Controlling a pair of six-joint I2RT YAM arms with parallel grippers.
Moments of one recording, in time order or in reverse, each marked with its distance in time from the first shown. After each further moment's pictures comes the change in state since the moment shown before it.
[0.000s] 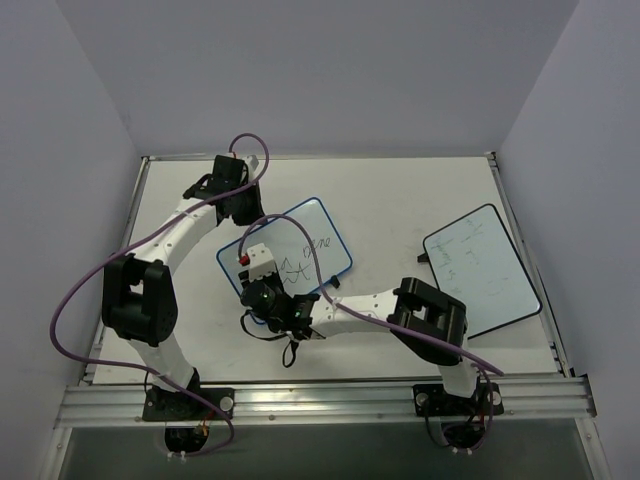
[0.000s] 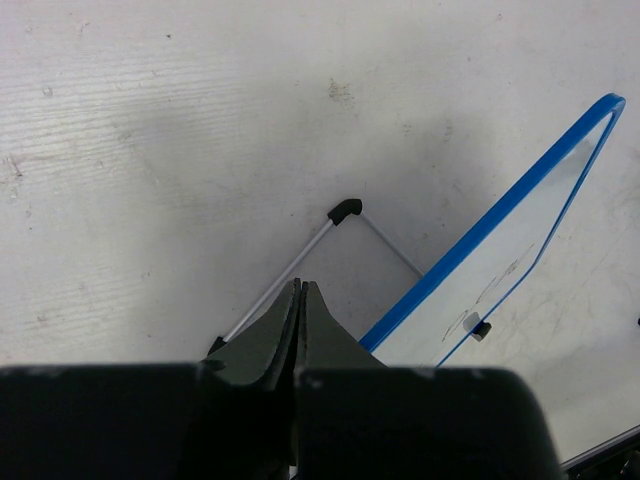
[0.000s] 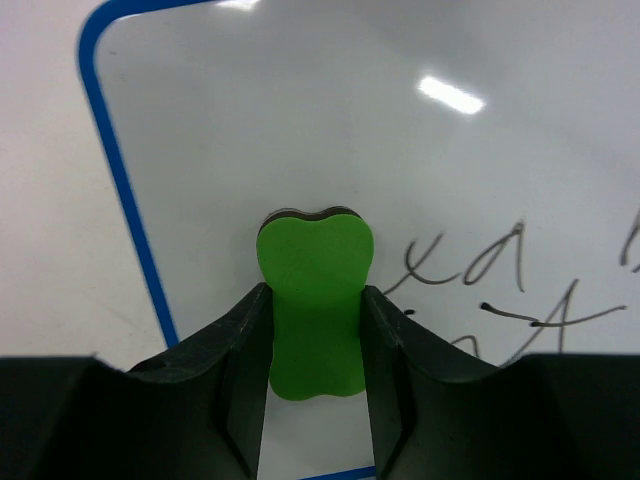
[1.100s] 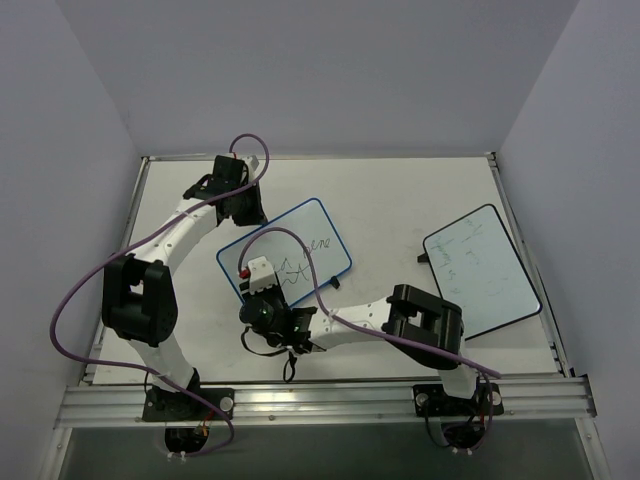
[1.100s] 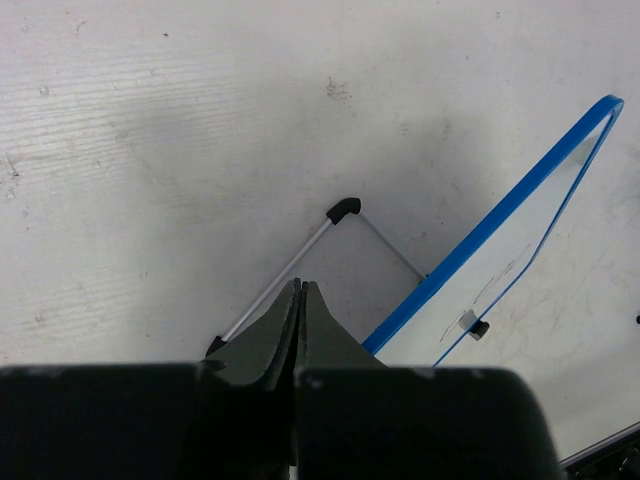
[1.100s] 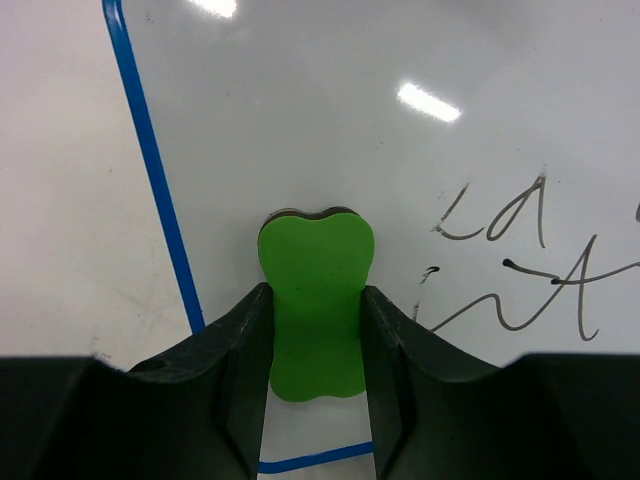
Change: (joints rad) left arm 0.000 0.000 0.000 0.000 0.002 0.000; right arm 0.055 0.006 -0.061 0.079 0.114 0.013
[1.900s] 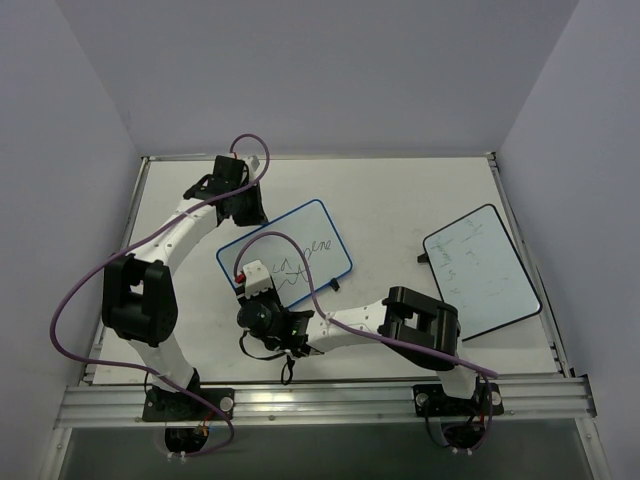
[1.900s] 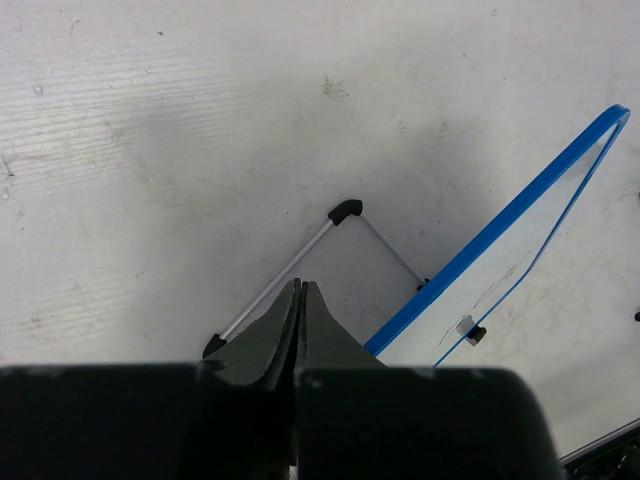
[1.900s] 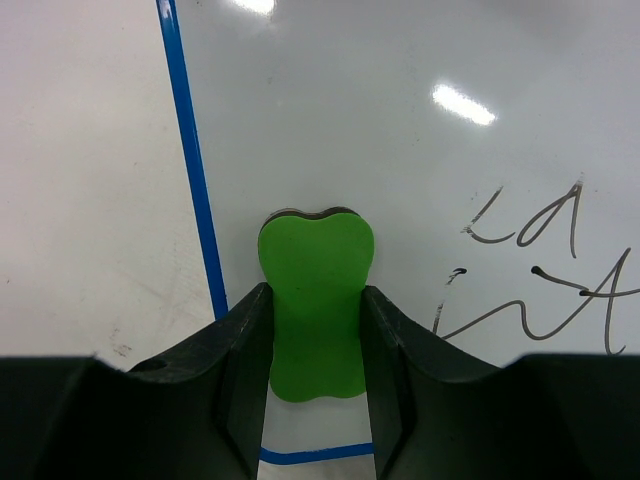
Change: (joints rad) left arm -0.002 0.000 0.000 0.000 0.006 0.000; right arm 0.024 0.021 0.006 0.041 -0.021 -0.024
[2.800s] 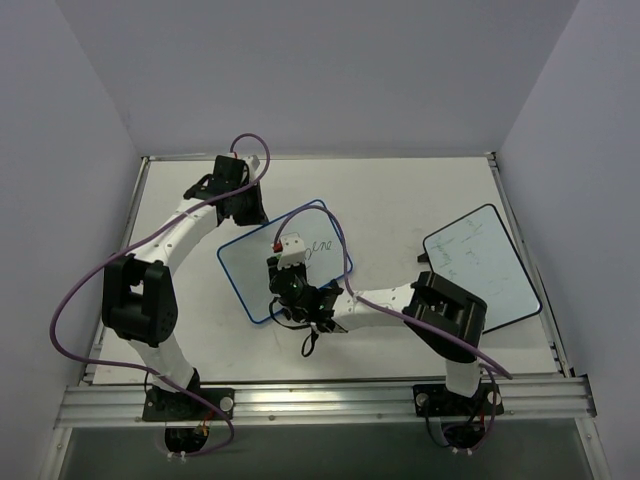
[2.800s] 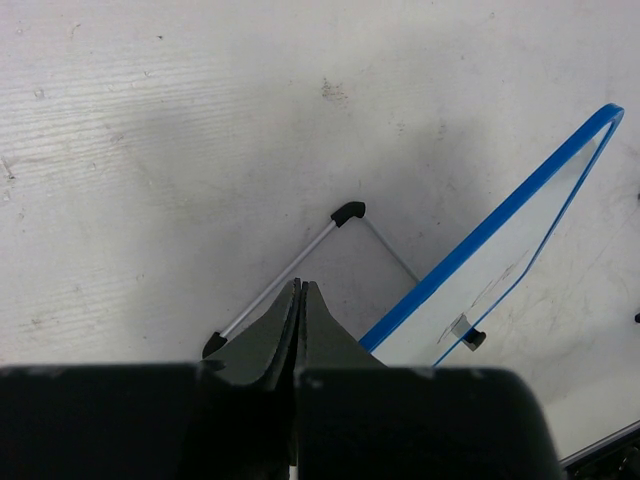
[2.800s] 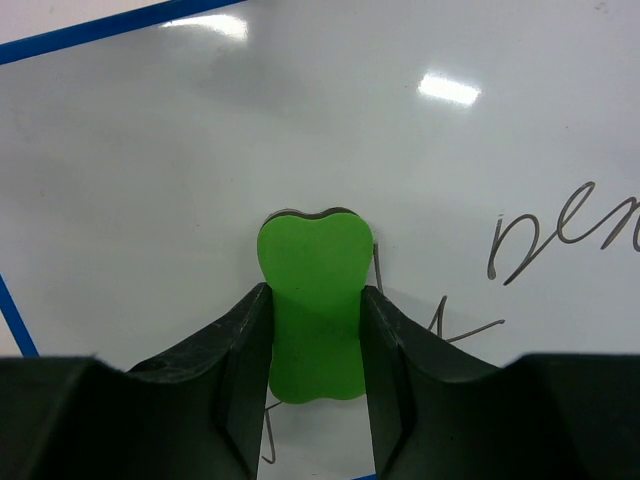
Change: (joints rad) left arm -0.003 -0.002 0.000 0.002 -0.002 0.000; right arm -0.179 -0.127 -0.155 0.066 -0.079 0.048
